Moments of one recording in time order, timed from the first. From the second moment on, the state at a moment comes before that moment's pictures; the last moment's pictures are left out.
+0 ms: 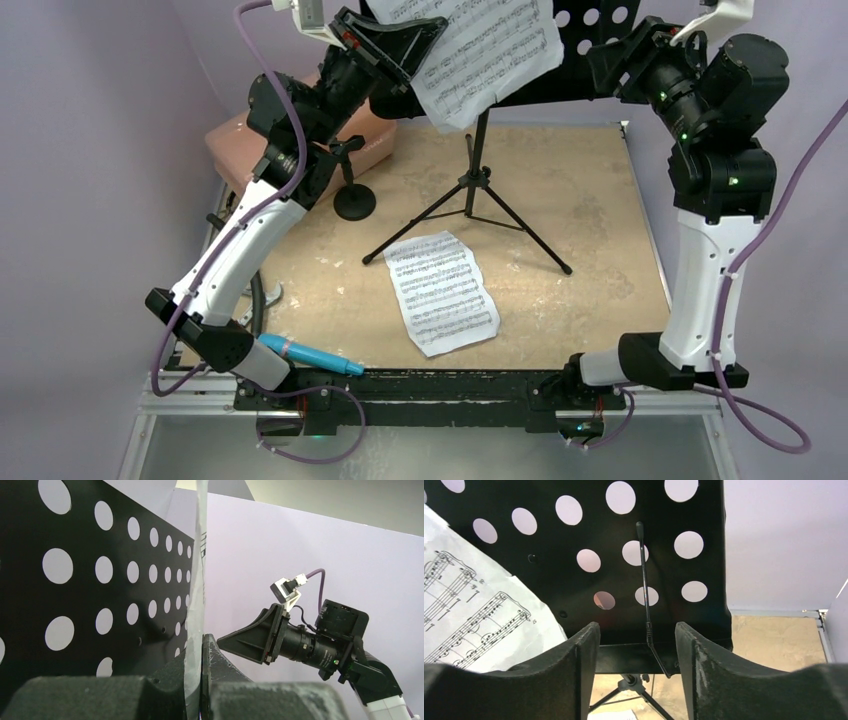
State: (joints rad) left arm -0.62 1.53 1.87 0.35 0.26 -0.62; right arm 0.02 1.41 2.23 -0.76 -0.21 0.29
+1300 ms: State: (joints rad) left arm -0.62 1.65 2.01 0.31 0.24 -0.56; right arm 0.02 1.50 2.25 -0.69 -0.26 0.30
